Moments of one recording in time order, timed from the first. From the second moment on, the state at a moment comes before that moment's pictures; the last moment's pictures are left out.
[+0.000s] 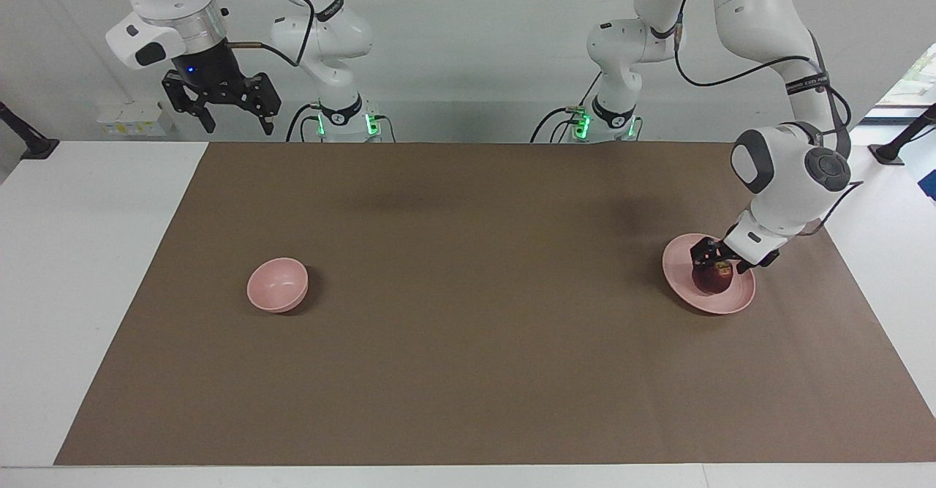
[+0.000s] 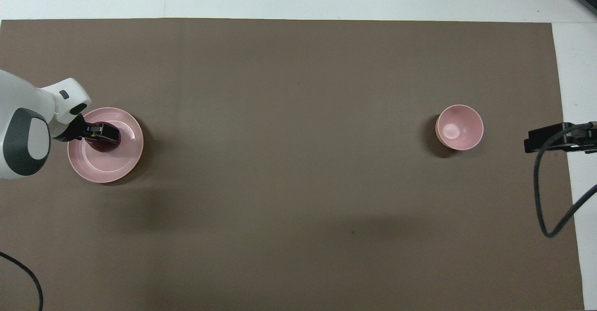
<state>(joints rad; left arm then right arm) 0.04 0.27 0.04 -1.93 -0.02 2.14 0.23 0.04 -0.07 -0.04 -1.55 -0.03 1.47 0.04</state>
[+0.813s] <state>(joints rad) 0.04 0.31 0.04 -1.92 -0.02 2.19 0.23 0.05 -0.07 -0.04 -1.55 -0.03 1.47 0.04</state>
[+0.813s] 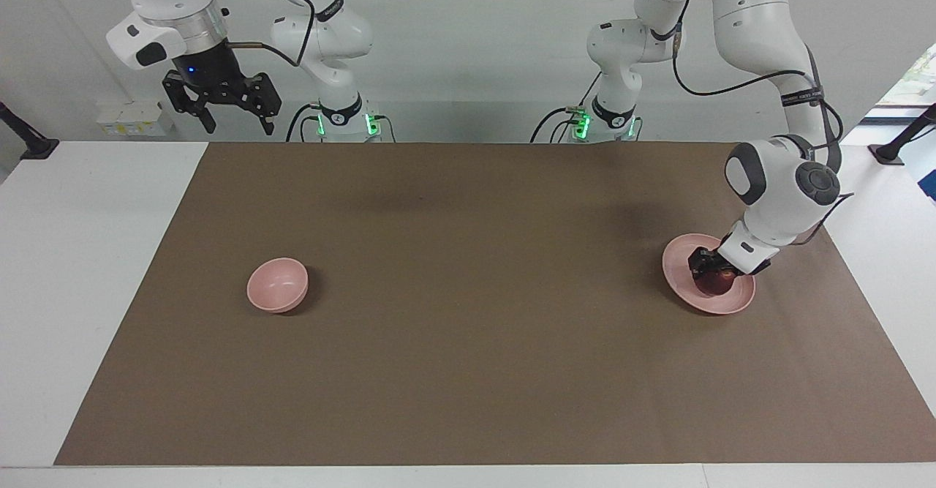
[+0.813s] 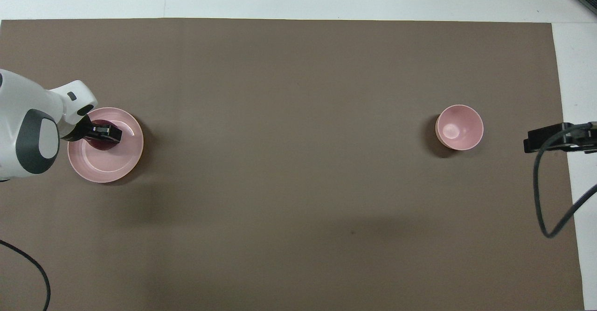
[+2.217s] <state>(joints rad) 0.03 0.13 0.02 -1.54 -0.05 1.44 -0.01 0.05 -0.06 -0.04 -1.65 0.00 1.65 0.04</state>
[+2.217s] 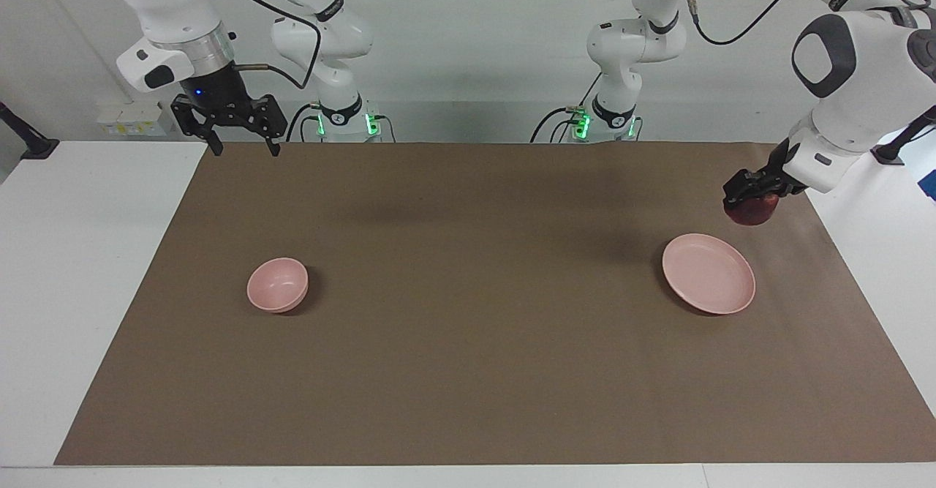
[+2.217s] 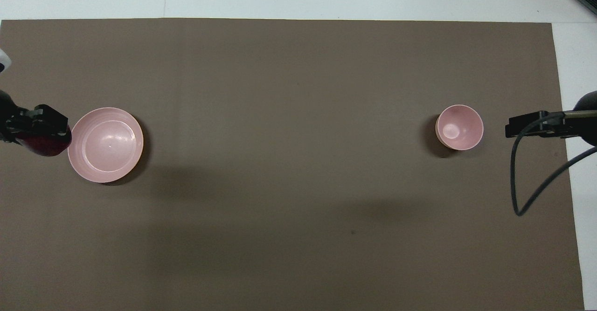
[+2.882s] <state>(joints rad) 0.03 0.14 -0.07 -1.51 -0.31 1.17 -0.12 0.07 0.10 -0.03 -1.74 0.29 1.99 -0.14</state>
